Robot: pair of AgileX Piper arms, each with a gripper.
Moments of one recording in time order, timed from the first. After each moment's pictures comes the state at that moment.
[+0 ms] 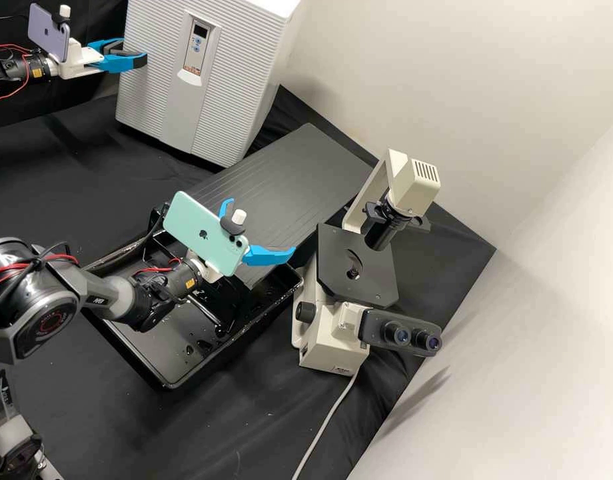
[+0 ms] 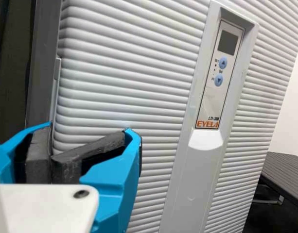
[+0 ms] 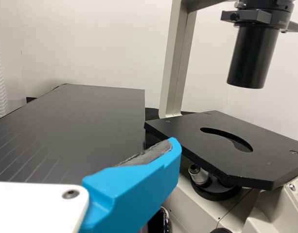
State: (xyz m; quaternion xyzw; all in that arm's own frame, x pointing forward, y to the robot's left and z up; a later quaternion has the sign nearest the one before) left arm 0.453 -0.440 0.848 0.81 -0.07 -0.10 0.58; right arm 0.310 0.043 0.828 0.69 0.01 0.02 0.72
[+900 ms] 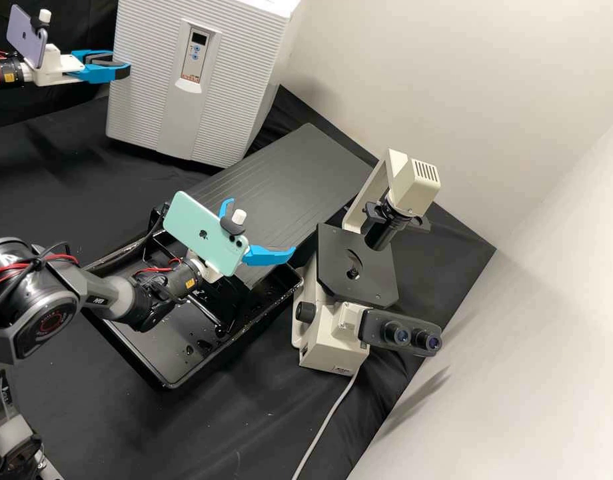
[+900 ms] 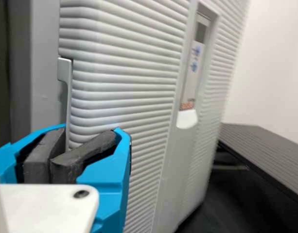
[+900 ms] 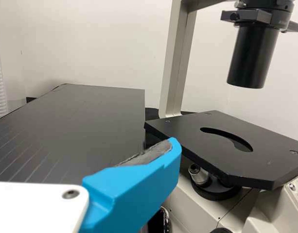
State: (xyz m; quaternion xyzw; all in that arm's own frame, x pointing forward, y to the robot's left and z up) left arm 0.375 -0.465 0.848 0.82 -0.05 -0.15 0.55; right arm 0.310 0.043 0.828 0.69 0.01 0.02 0.72
